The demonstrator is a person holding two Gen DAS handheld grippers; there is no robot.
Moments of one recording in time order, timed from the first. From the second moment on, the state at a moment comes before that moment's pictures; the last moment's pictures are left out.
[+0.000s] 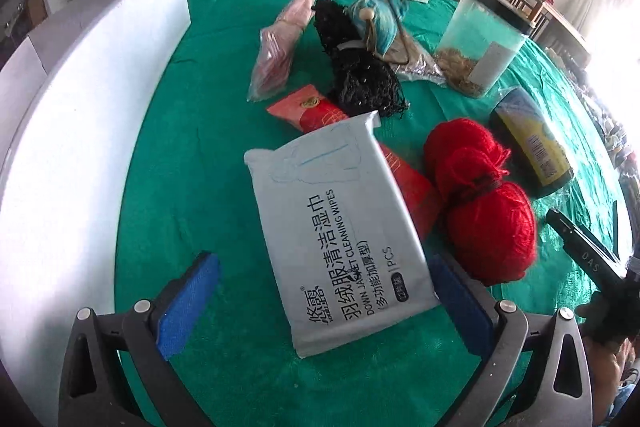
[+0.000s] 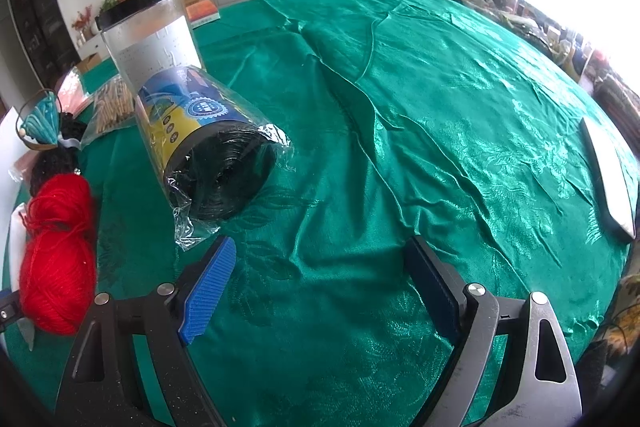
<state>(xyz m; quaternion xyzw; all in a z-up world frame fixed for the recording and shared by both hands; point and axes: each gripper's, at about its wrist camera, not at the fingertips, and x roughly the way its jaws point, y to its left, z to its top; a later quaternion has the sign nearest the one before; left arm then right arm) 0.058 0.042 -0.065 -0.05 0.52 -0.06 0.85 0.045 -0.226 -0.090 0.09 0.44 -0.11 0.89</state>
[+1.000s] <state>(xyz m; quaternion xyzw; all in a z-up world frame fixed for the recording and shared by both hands) 0.070 0.064 -0.069 -0.09 0.49 -0.06 0.86 0.152 -0.288 -0.031 0.13 0.47 0.03 0.88</state>
